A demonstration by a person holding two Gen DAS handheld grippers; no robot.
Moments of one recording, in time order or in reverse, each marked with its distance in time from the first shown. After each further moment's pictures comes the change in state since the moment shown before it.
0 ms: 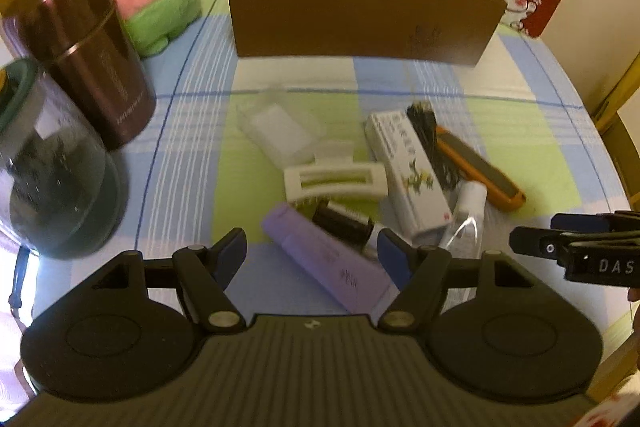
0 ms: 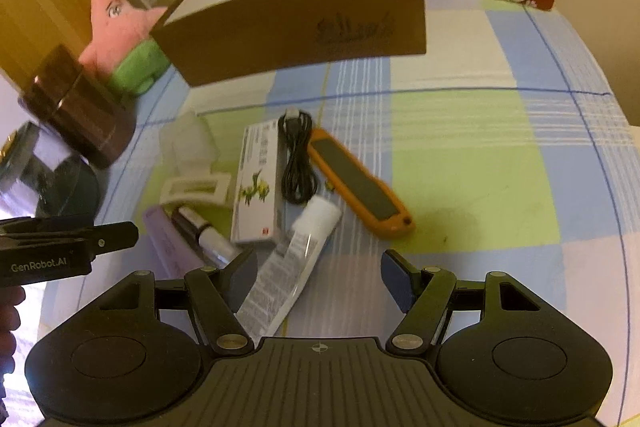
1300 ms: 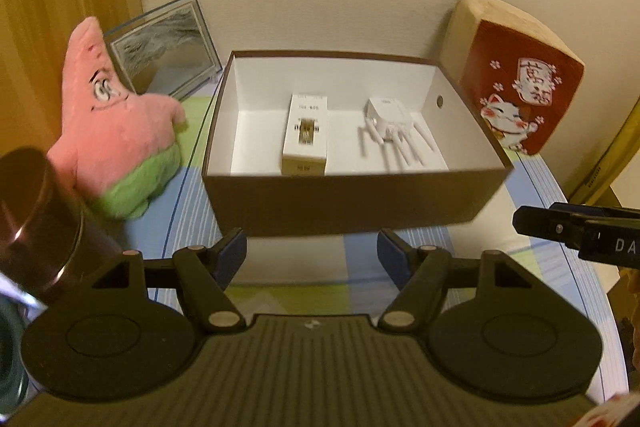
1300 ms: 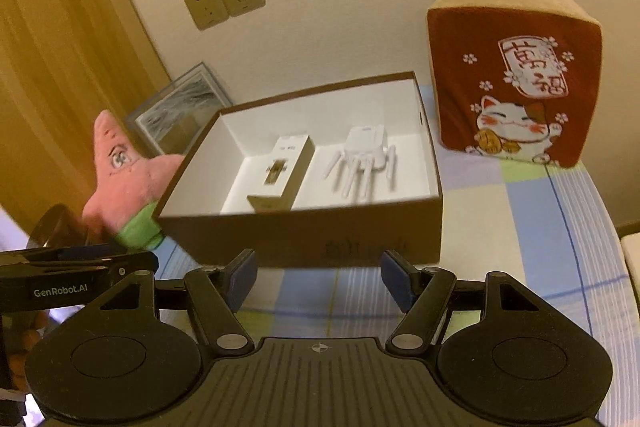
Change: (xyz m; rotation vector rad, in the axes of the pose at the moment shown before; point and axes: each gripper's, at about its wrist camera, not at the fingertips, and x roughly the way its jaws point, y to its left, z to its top) left arm -0.004 0.003 0.143 0.008 -0.218 -0.037; right arm -0.025 -0.013 0.146 -0.011 -0.290 0.058
